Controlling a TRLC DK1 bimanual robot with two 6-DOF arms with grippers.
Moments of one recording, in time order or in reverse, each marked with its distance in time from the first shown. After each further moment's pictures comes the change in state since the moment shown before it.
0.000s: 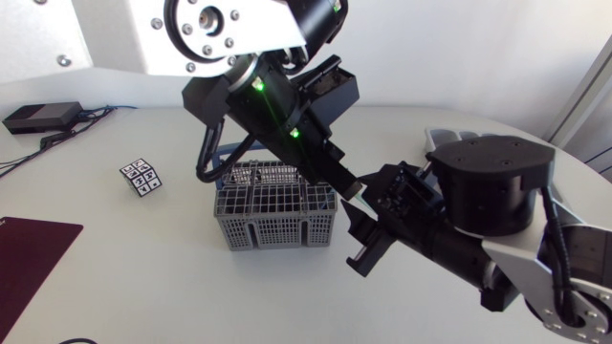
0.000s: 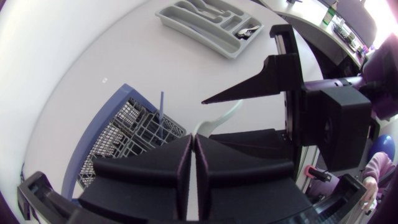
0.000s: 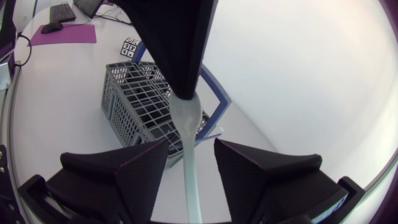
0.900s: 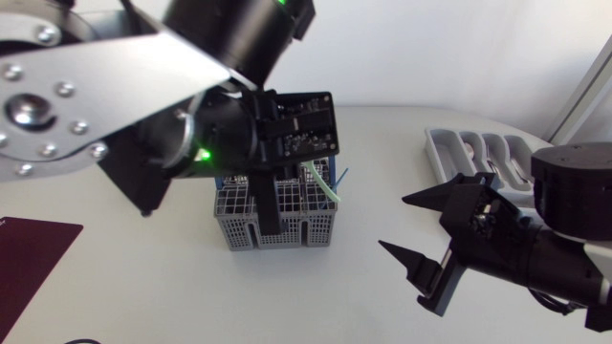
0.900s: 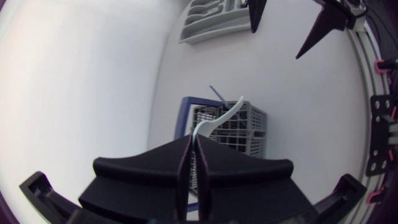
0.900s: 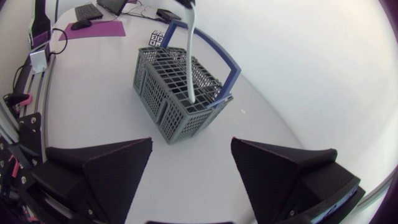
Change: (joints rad) left arm -0.132 -0.282 -0.310 0.267 -0.471 0.634; right arm -0.229 -0.319 -0.041 -0.398 -0.366 -0.061
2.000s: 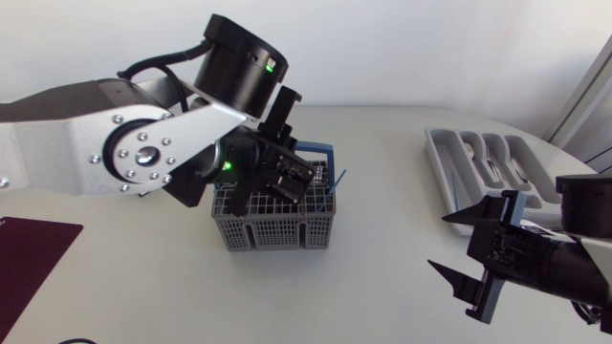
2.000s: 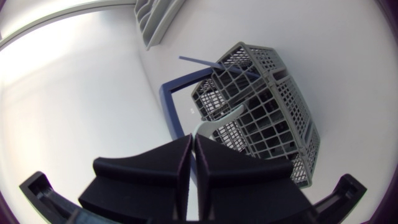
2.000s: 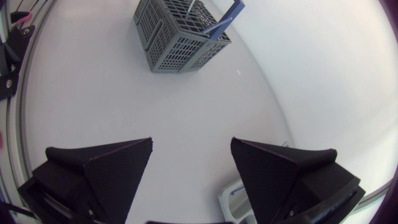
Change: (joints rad) left arm 0.155 0.065 -0.152 0.285 0.091 0.773; right arm -0.427 -0.020 -0.107 -0.108 -0.179 -0.510
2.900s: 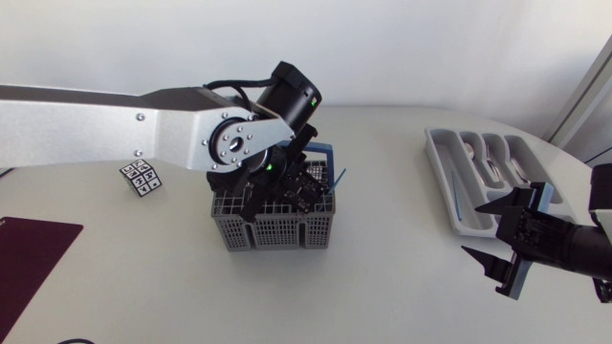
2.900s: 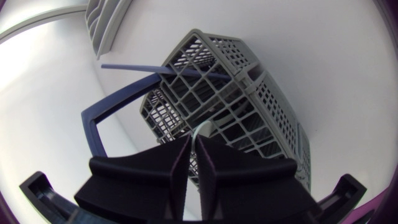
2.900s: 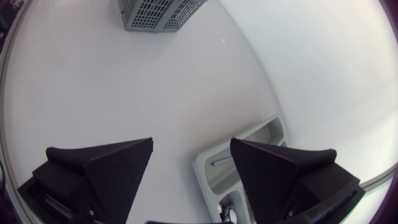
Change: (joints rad) left arm 0.042 0.258 0.145 -0.159 0.047 0.043; right arm -0.412 0.237 0.035 0.105 -0.177 -0.312
